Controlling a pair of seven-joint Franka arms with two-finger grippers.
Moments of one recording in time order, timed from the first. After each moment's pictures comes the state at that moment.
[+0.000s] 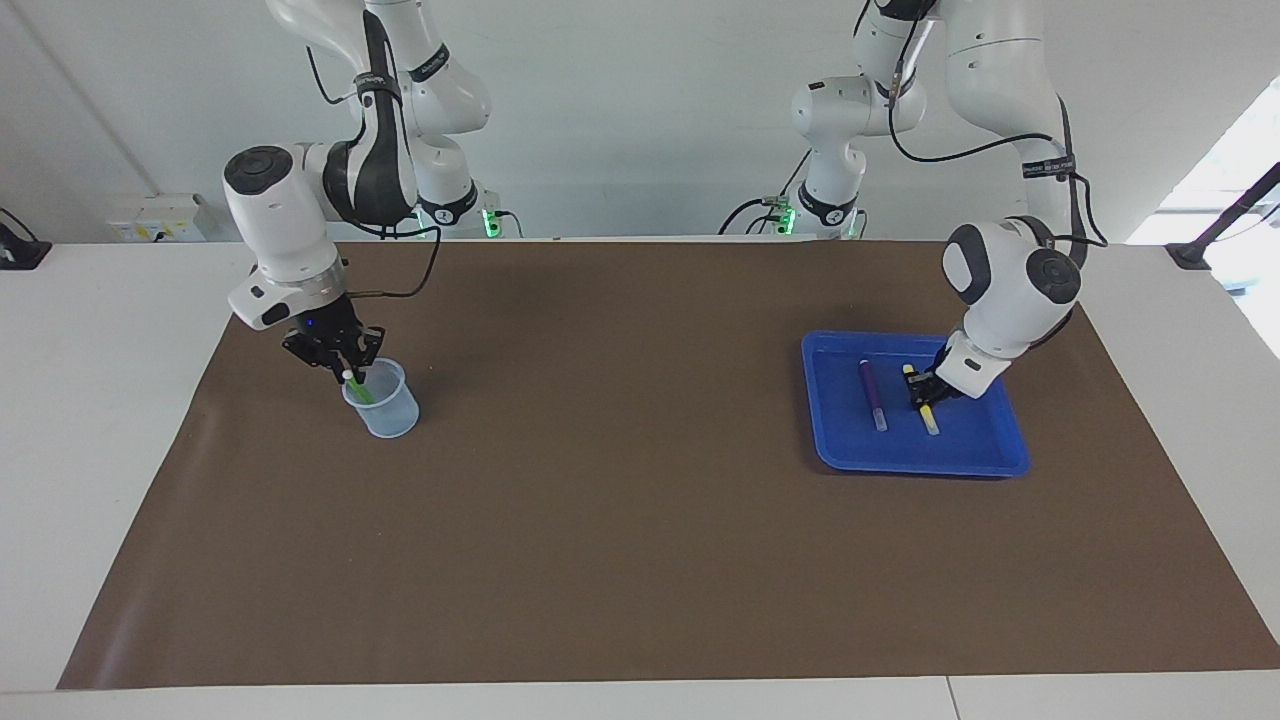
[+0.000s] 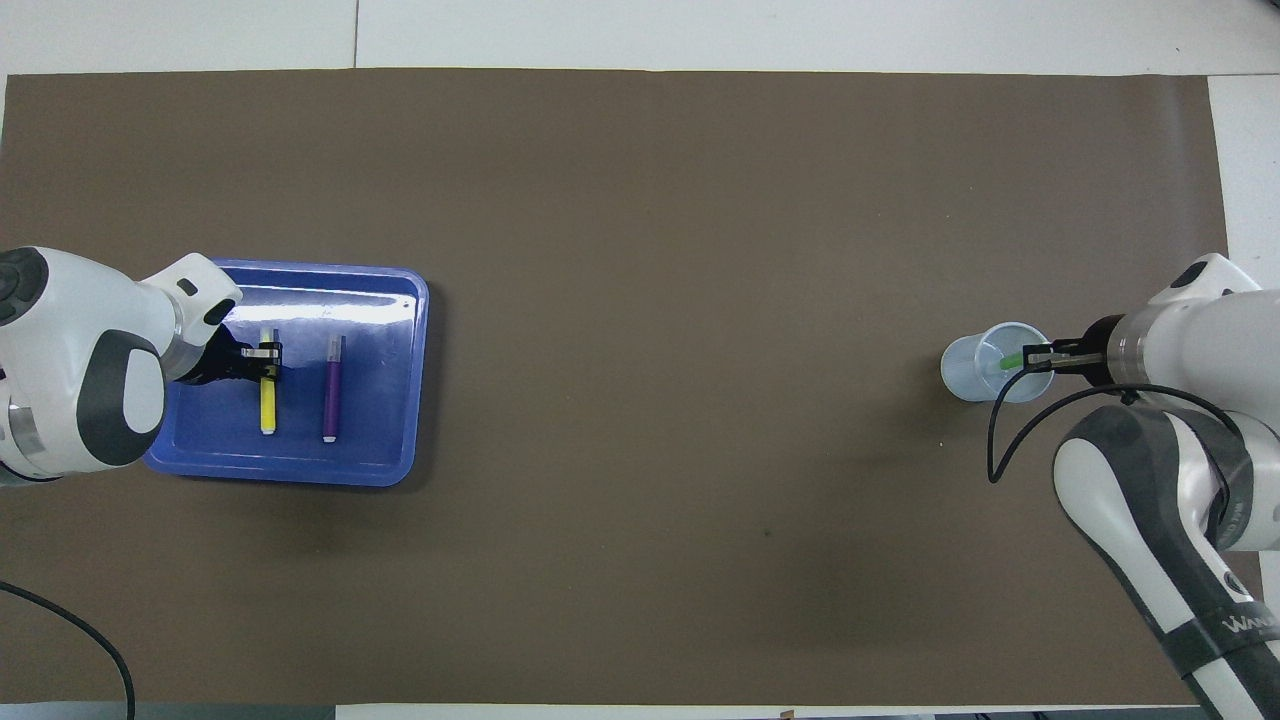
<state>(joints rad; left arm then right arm) 0.02 0.19 0.00 -2.16 -0.05 2.28 0.06 0.01 -0.08 -0.07 -2.29 -0.06 2.33 -0.05</state>
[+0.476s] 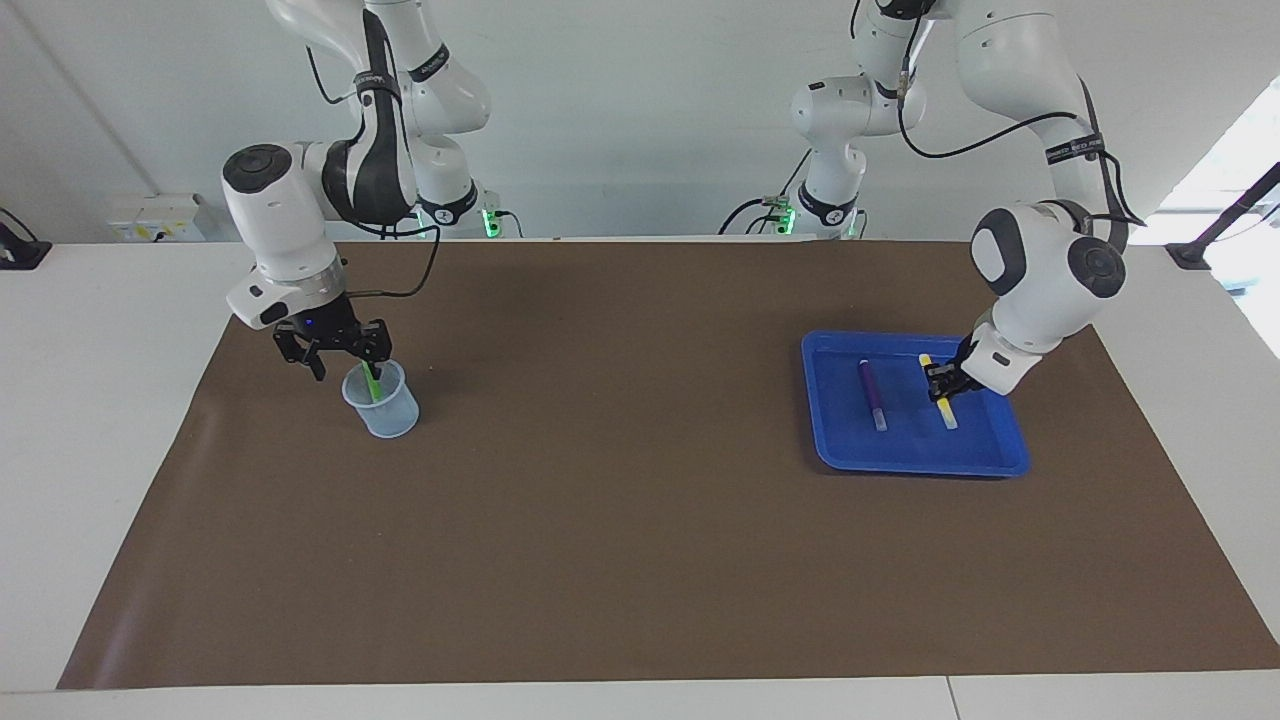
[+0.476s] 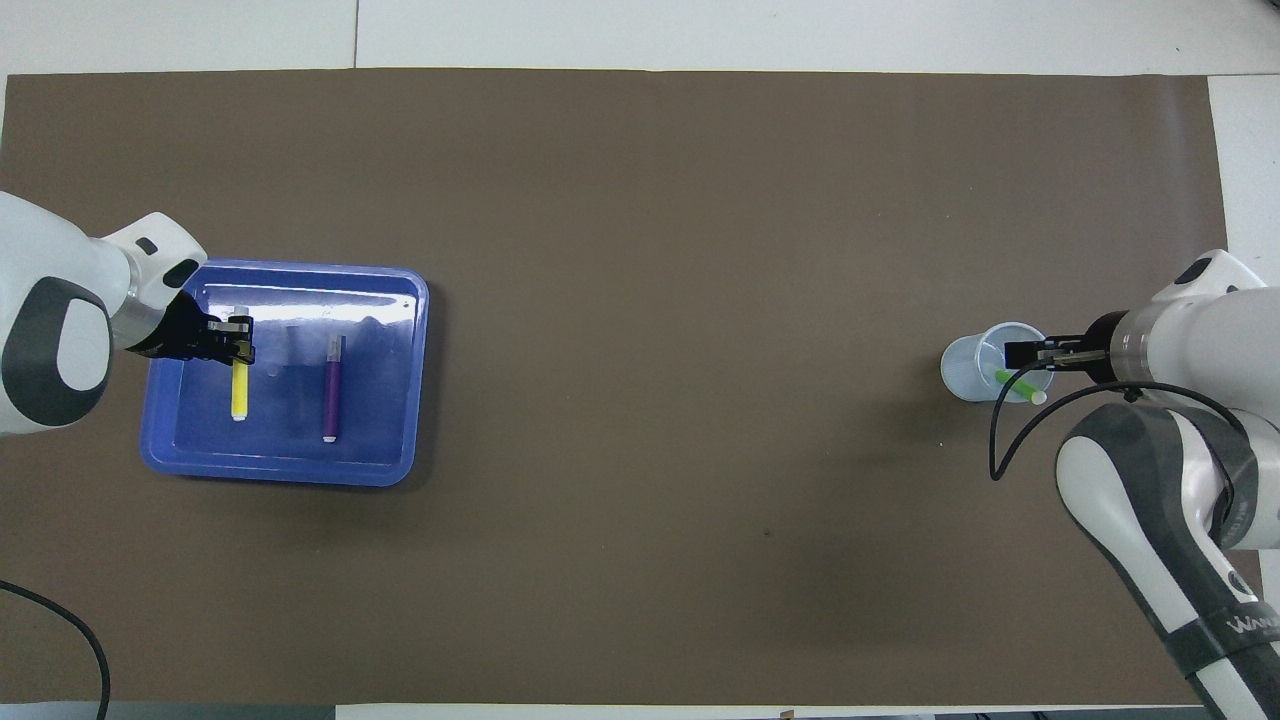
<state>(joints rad) 0.02 0.18 0.00 -1.96 -0.05 1.99 0.04 0.01 -0.08 -0.07 -2.27 -0.06 2.33 -0.05</state>
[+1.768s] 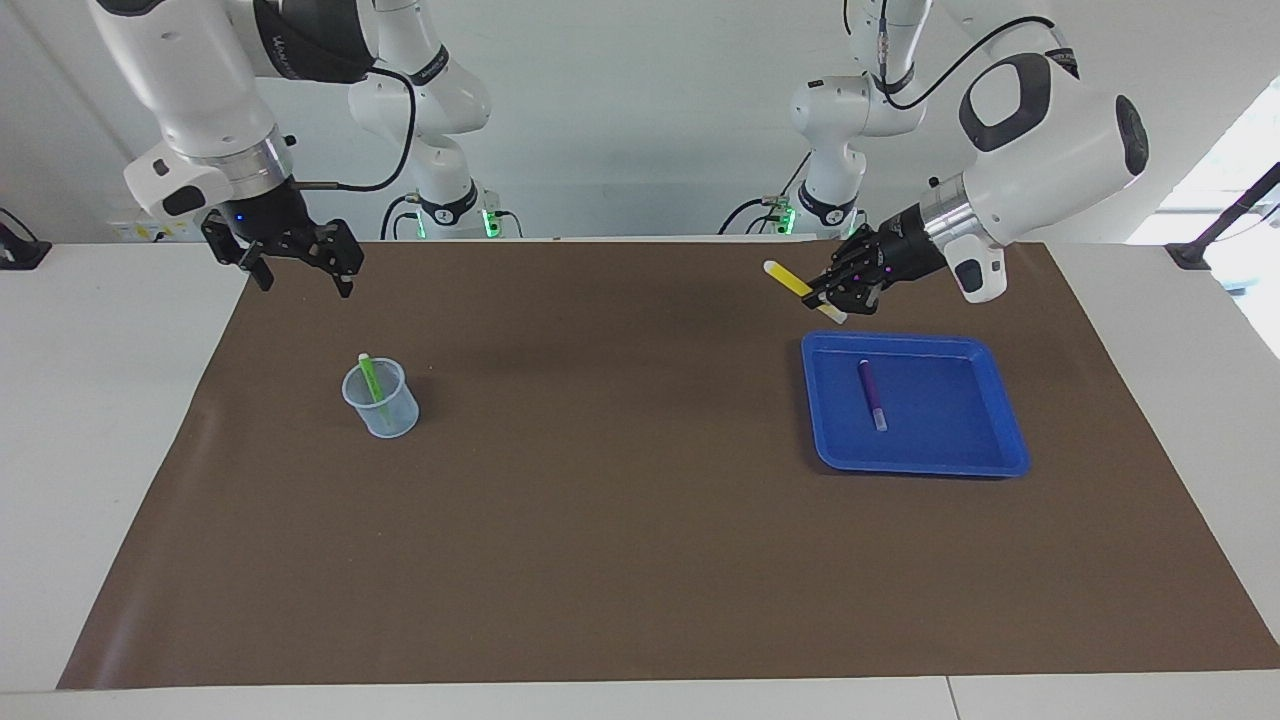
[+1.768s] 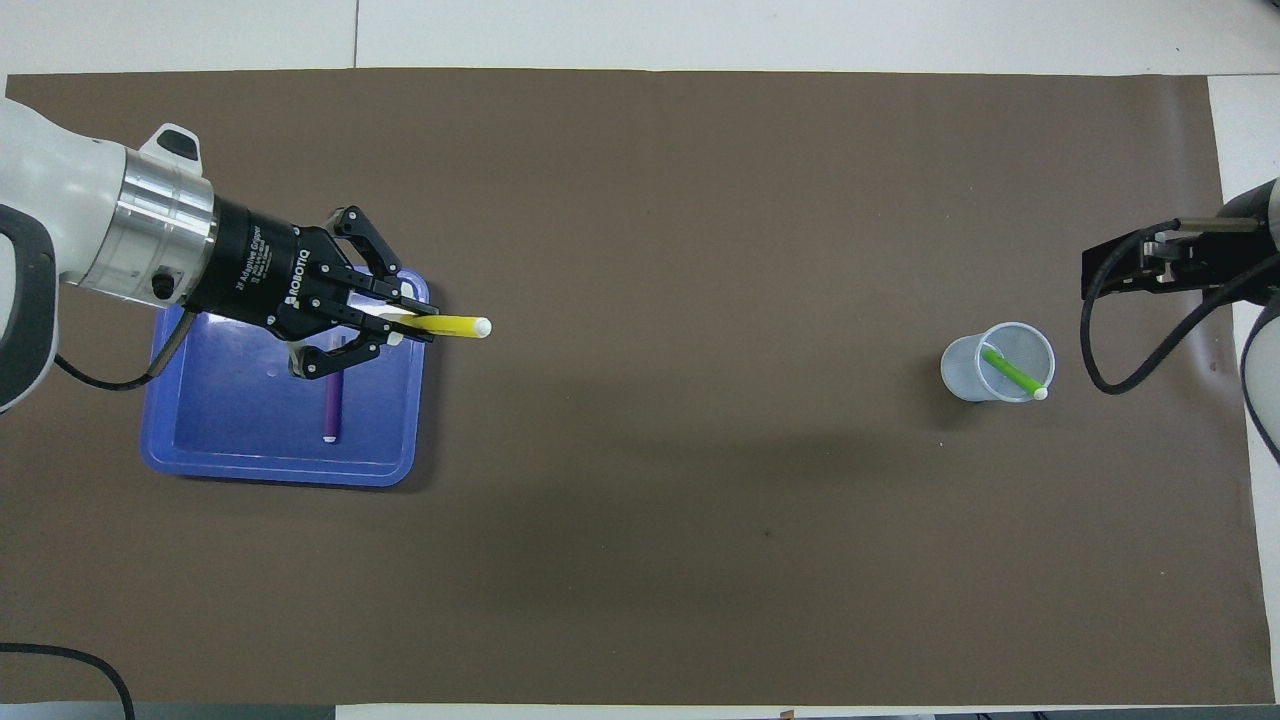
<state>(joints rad) -0.06 0.07 -0.16 -1.72 -0.73 1.67 -1.43 0.01 0.01 0.03 -1.58 -0.06 1.58 0.14</state>
